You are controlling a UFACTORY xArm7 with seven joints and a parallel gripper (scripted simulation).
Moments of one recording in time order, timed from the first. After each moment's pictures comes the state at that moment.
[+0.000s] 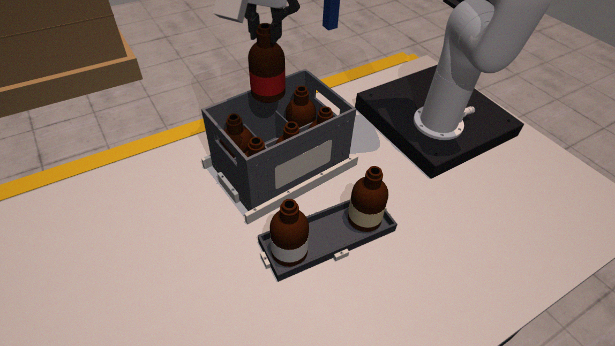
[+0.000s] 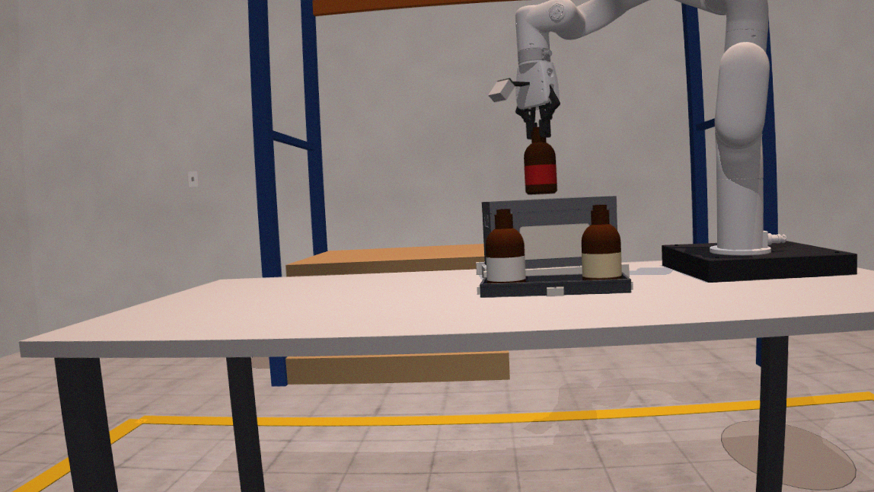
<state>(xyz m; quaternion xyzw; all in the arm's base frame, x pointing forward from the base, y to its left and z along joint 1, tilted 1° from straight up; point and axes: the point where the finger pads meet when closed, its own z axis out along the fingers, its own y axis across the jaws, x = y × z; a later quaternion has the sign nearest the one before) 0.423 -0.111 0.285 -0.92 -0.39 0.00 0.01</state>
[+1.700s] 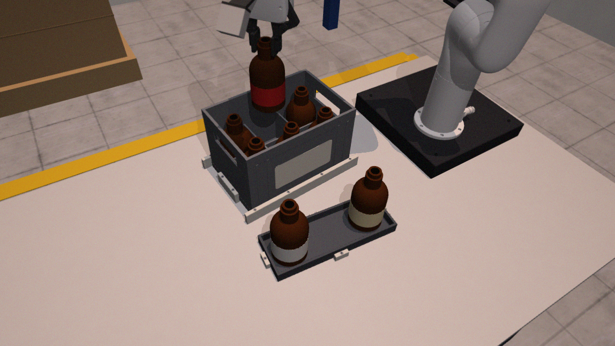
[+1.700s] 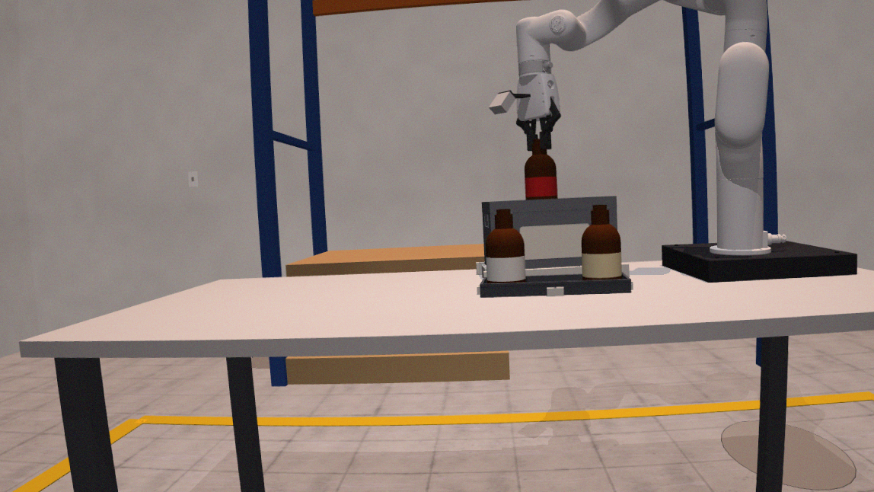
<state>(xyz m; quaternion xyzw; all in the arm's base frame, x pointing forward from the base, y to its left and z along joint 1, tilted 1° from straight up) 0.422 -0.111 0.258 -0.92 -0.39 0.00 0.01</state>
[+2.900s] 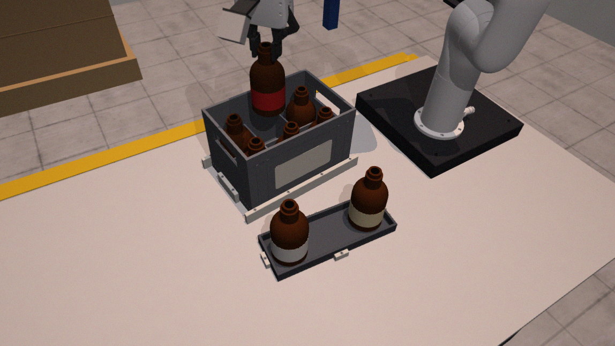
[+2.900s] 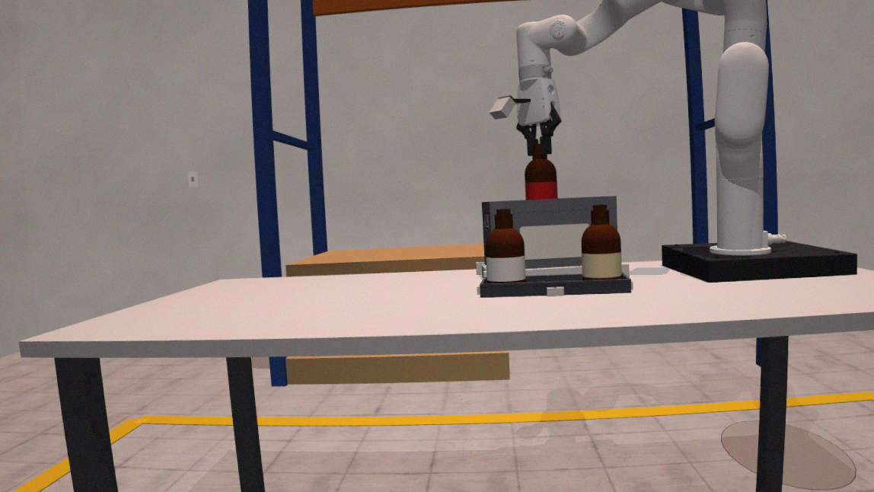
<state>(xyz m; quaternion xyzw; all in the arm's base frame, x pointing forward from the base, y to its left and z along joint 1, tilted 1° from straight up) 0.422 -0.111 0.246 -0.92 -0.39 0.00 0.01</state>
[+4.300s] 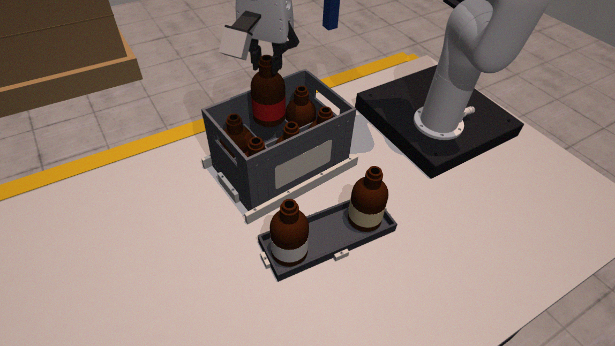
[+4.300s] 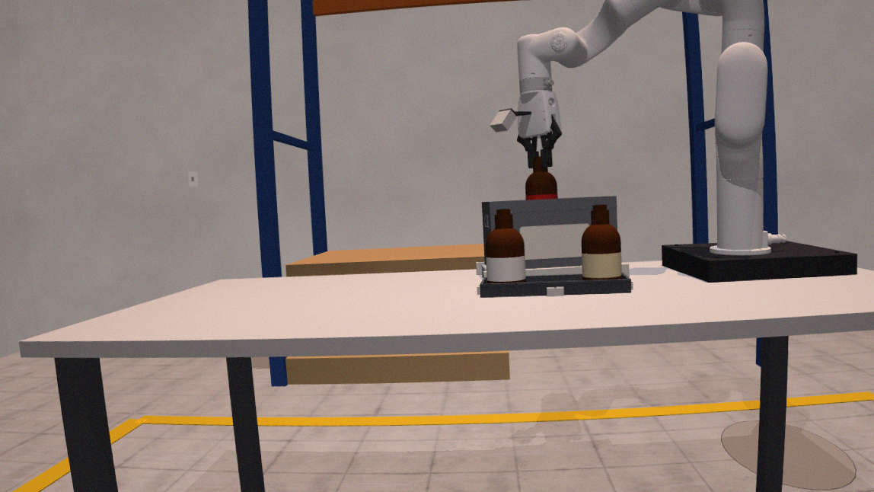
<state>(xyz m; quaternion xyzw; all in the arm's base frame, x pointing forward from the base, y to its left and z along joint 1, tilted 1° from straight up) 0.422 -0.111 0.217 -0.92 -0.39 0.00 0.01</state>
